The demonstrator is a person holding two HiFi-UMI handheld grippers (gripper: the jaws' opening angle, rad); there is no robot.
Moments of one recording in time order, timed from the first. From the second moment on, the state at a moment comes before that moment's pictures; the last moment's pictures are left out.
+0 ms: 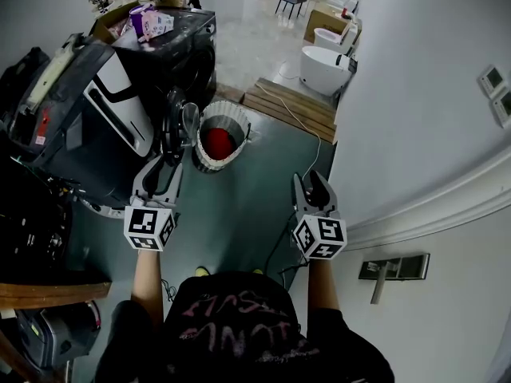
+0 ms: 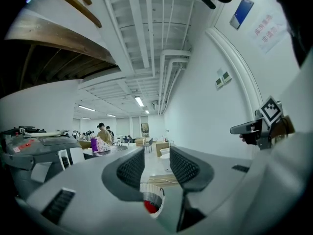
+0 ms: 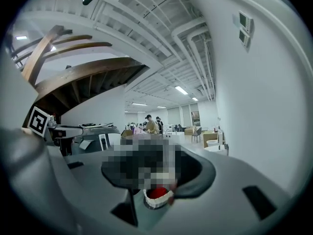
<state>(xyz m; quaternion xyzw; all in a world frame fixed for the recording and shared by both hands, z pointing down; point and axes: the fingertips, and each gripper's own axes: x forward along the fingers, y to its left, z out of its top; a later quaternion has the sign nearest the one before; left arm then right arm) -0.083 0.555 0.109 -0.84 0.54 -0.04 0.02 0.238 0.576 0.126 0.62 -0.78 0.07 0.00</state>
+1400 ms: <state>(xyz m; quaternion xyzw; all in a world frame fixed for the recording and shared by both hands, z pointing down) -0.134 0.558 0.123 -0.86 0.51 -0.04 0.00 0.178 0.594 0.134 0.64 -0.76 0.06 0.00</state>
